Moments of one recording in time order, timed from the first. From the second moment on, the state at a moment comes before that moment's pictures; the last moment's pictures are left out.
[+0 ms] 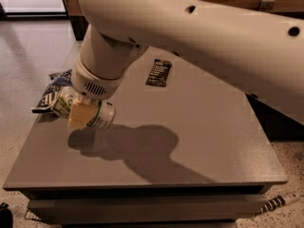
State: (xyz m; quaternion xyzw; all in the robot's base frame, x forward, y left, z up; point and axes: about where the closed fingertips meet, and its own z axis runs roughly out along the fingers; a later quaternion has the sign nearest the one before) arm 0.454 0.149 0.900 -0.70 0.66 0.14 0.24
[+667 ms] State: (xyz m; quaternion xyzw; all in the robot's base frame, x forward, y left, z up) arm 0.453 0.146 0.863 -0.69 0.69 0.08 0.18
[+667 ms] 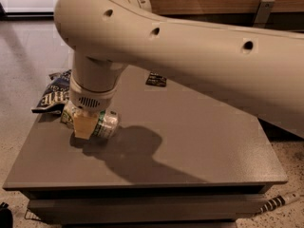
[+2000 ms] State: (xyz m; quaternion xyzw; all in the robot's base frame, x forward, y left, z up) arm 0.448 0.161 0.820 -0.70 0.69 0.09 0.15
